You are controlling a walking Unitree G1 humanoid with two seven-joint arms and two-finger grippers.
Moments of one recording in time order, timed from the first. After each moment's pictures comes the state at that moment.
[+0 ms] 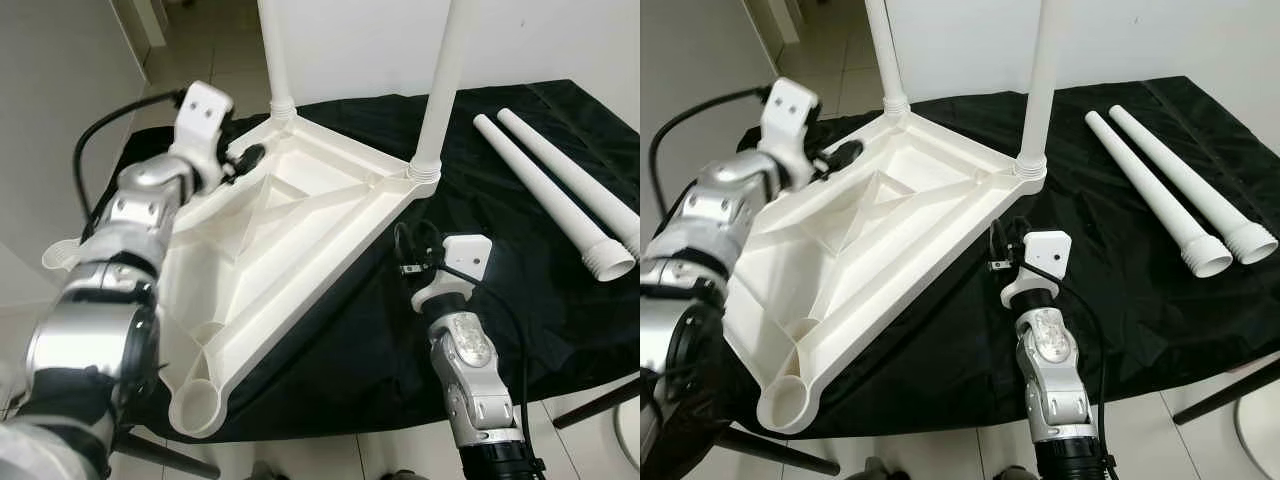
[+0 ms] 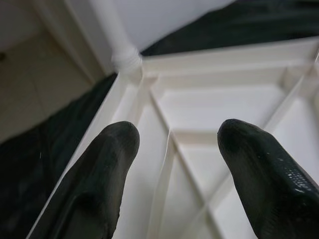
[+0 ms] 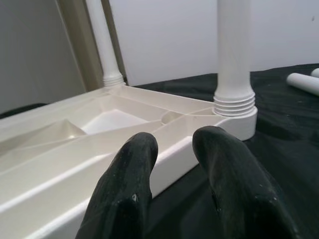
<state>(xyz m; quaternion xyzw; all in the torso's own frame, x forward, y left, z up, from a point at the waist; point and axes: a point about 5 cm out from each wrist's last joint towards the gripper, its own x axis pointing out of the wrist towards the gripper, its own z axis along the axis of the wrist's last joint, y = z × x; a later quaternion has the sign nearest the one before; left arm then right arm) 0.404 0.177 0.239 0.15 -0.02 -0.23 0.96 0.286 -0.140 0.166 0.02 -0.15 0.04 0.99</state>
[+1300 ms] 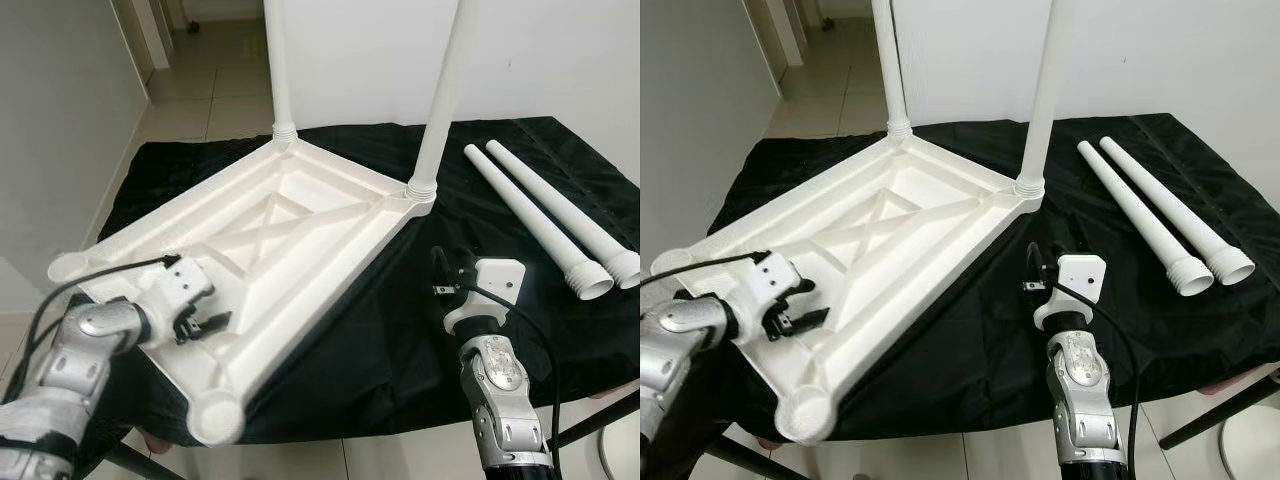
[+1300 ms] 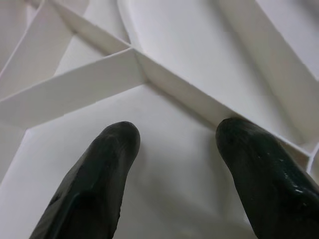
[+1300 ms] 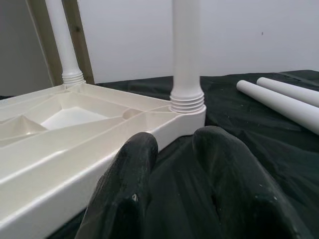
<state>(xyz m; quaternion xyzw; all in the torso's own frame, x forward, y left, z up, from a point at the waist) 0.290 0.187 0.123 0.25 0.14 -0.44 0.85 0.271 -0.173 0.147 0.00 -0.12 0.00 0.99</state>
